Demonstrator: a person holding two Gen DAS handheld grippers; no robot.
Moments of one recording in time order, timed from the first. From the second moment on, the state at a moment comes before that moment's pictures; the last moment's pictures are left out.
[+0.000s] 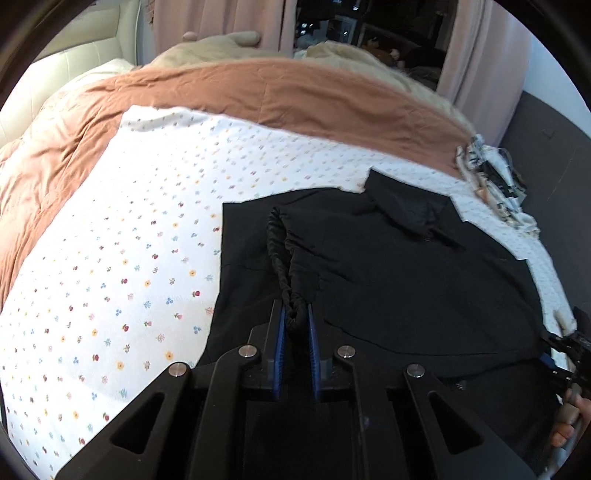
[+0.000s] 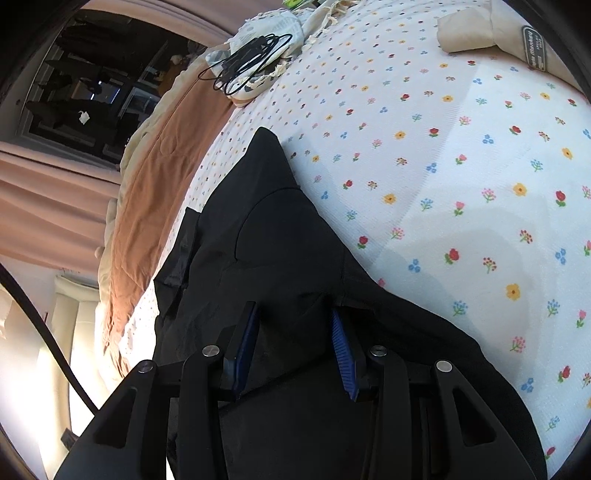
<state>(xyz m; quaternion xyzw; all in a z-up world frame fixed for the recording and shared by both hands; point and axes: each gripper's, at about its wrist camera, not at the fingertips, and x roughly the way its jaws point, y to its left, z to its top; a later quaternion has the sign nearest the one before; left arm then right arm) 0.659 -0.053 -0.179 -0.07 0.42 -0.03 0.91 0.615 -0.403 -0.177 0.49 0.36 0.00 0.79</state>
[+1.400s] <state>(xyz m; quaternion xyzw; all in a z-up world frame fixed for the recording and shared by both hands) 0.418 0.015 -0.040 -0.11 0.33 -0.06 0.94 0.394 -0.368 -0.091 0.37 0.24 0.02 0.90</state>
